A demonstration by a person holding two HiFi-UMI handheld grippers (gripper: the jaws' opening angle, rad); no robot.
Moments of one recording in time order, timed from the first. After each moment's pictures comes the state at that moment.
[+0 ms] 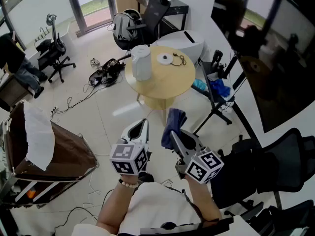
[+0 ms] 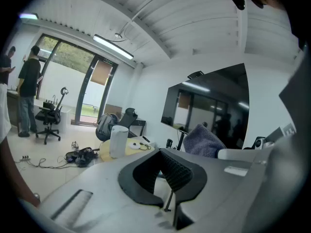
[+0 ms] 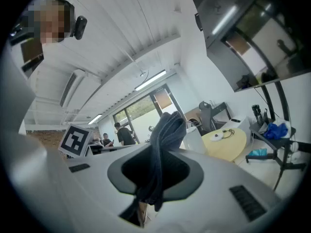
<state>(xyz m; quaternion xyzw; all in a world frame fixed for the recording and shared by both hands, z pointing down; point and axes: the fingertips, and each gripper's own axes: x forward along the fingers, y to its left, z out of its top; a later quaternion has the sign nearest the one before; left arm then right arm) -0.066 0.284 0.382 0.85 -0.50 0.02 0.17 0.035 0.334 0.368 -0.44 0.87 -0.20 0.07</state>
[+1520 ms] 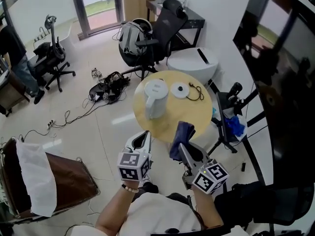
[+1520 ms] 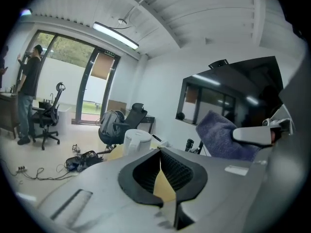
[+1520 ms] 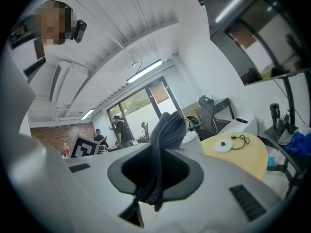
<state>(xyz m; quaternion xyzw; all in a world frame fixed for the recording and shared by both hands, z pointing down) -0.129 0.025 0.430 0.84 -0.52 0.06 0.18 -0.003 0.083 0.380 -0.45 0.87 -0.21 0.03</state>
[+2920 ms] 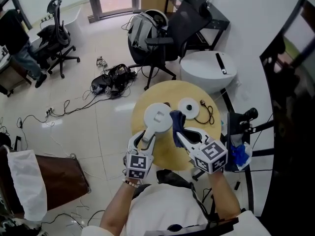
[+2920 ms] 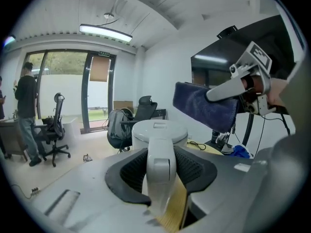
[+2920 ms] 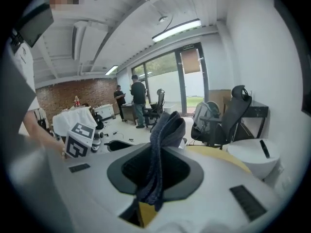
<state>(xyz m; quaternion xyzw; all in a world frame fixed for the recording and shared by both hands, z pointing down) -0.119 -0.145 0.528 0.80 -0.56 0.13 0.13 -0.014 -0.155 0.442 -0.28 0.93 -0.11 -0.23</state>
